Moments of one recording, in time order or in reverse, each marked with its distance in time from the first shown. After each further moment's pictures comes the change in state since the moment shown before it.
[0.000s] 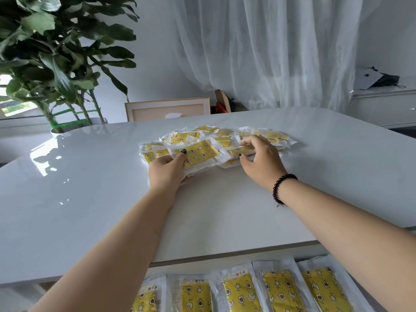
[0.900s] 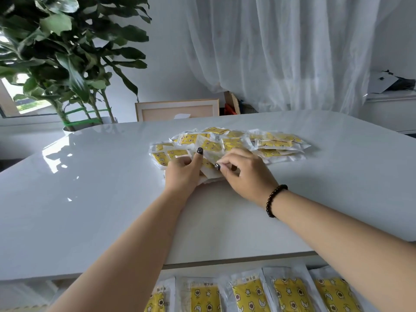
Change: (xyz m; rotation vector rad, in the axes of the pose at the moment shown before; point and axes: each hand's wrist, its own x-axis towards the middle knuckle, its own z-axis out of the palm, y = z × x) left_hand 0.001 -0.005 0.001 0.299 -0.027 0.185; right_hand -0.011 -0.039 0.033 0.055 0.014 -0.395
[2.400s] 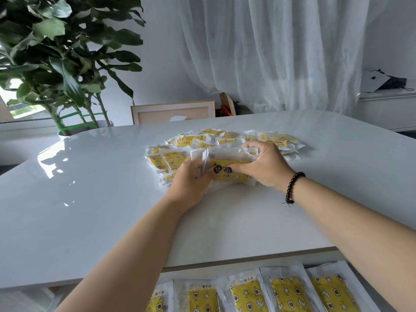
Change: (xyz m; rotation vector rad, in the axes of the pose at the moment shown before) left_hand -0.017 0.003 -0.004 0.177 -0.305 0.437; right_hand 0.013 0.008 -0.046 0.243 -0.133 0.539
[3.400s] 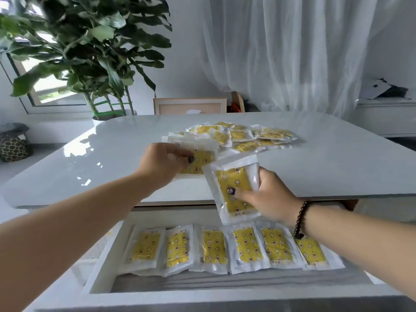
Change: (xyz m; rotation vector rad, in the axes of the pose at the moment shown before) left_hand -0.113 0.091 -0.117 0.053 0.145 -0.363; right_hand -0.164 -0.119 -0.014 0.092 -0.281 0.204
